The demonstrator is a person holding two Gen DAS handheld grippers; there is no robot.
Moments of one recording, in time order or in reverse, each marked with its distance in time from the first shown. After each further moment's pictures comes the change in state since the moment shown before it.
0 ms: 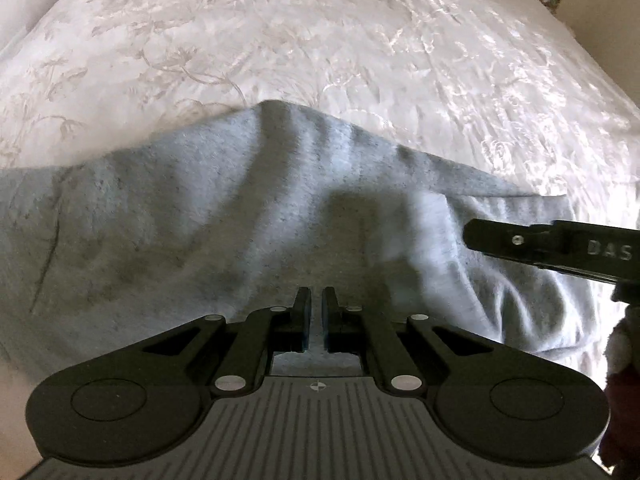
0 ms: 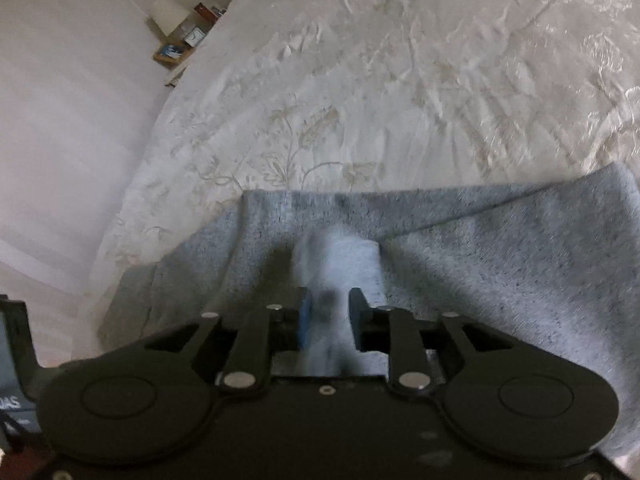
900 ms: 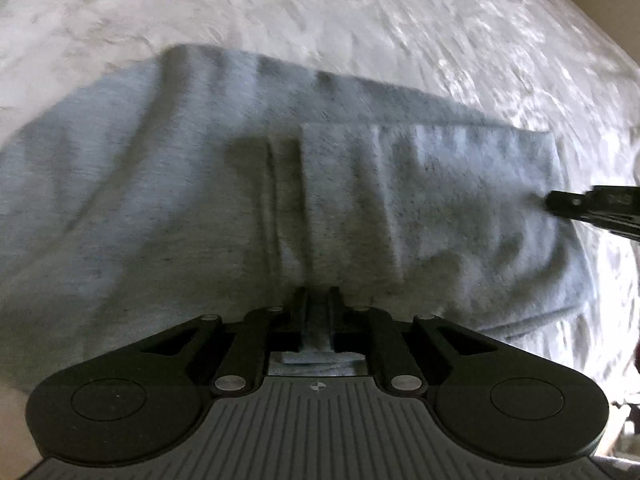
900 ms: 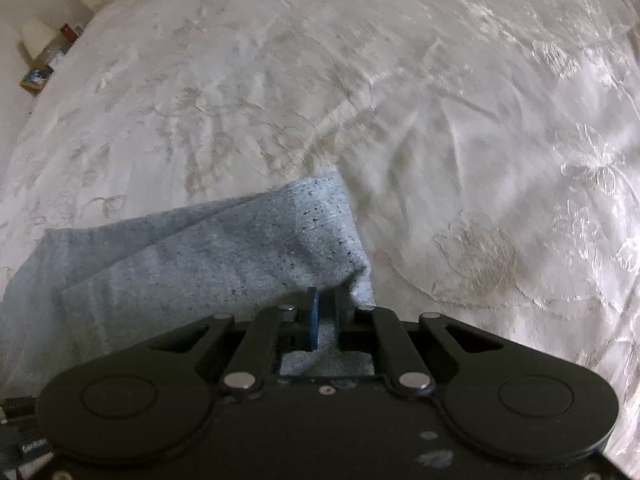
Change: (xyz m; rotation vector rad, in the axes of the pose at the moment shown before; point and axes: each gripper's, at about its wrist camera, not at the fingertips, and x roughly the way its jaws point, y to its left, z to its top) left arm 0.040 -0.062 -0.022 0.061 0.105 0.007; right arm -0.061 -0.129 -0.001 0.105 -0.039 -0.393
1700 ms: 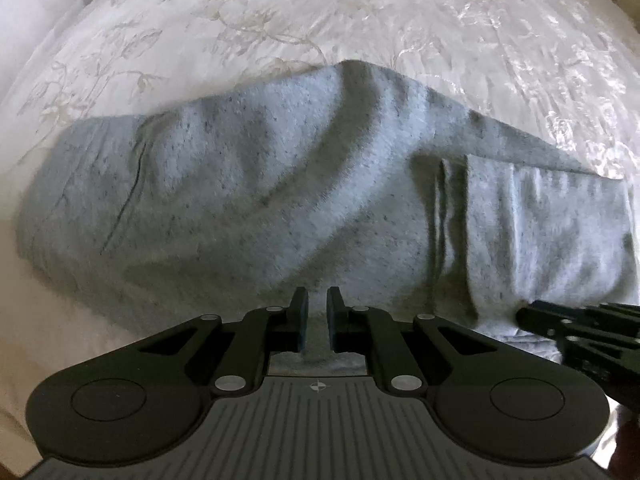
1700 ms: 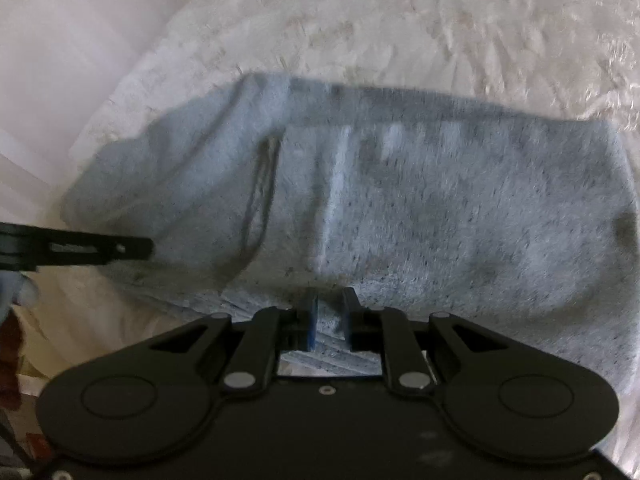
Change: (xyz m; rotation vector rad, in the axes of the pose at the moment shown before) left arm -0.046 0.071 -0.007 -0.144 0.001 0.177; right arm -0.015 0.115 -0.075 -0.379 0.172 0.276
